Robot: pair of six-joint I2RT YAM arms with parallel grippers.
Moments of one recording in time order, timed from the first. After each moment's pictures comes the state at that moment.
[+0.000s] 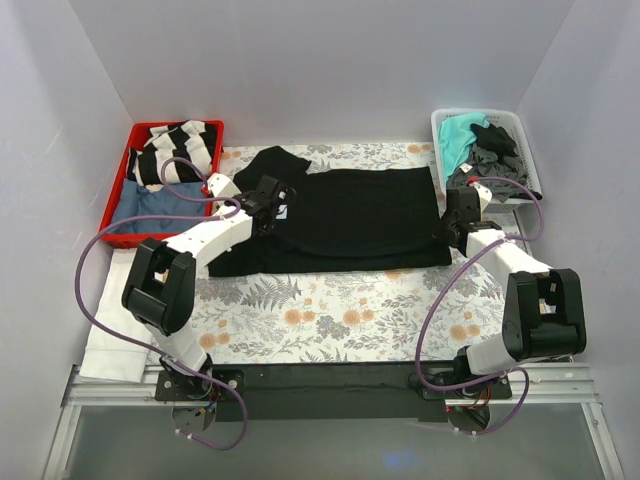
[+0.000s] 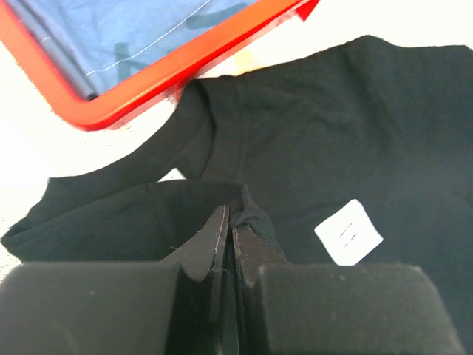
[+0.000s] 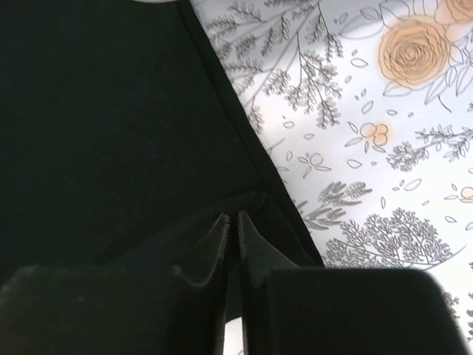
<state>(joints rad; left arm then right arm) -0.48 1.70 1.20 -0.60 -0.95 -1.28 0.12 1.46 0.84 -0.23 0.25 0.55</state>
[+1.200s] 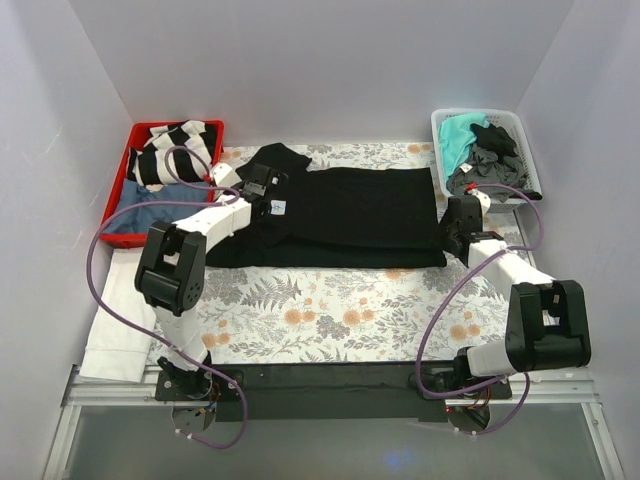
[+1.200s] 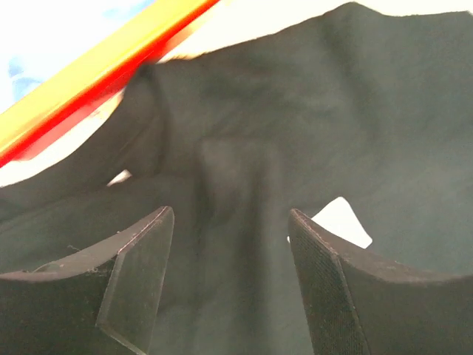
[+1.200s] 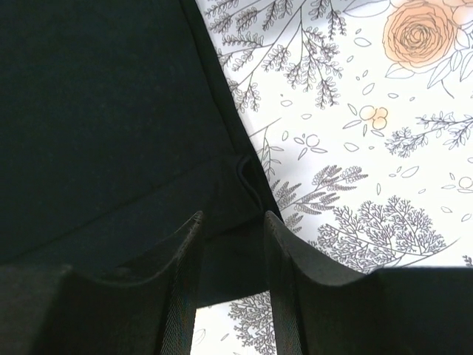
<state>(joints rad) -0.38 1.88 1.33 -0.43 -0.79 -1.09 0.12 1.40 0.76 -0.18 0.21 0.50</state>
